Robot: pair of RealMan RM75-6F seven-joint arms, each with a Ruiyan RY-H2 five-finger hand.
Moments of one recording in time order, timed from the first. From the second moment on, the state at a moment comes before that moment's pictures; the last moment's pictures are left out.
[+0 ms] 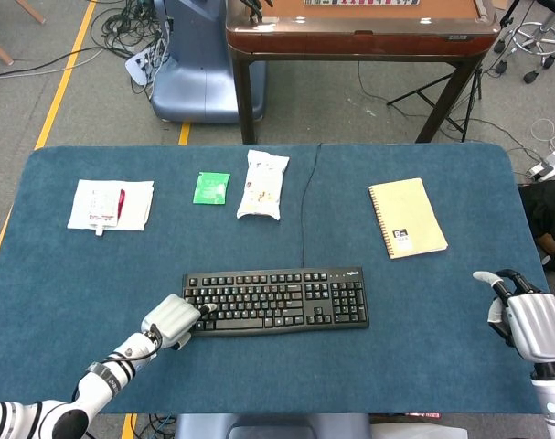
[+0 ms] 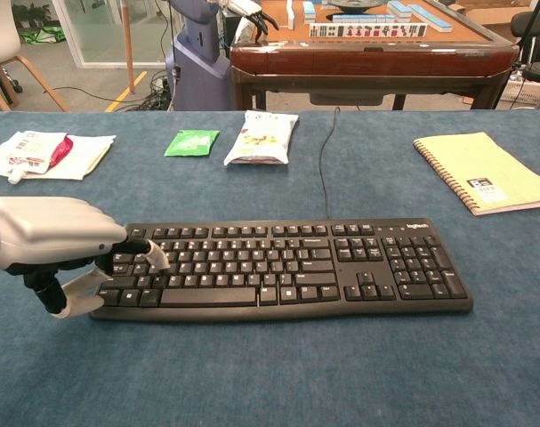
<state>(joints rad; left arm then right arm) -0.79 -1.28 0.03 -1.91 0.91 0.85 0.80 0.08 -1.13 0.05 -1.53 -1.59 1.54 0.05</state>
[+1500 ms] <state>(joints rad) -0.67 -1.18 0.16 -1.99 1.19 1.15 0.58 0.08 -1.13 0.05 -1.54 -1.59 1.54 0.03</state>
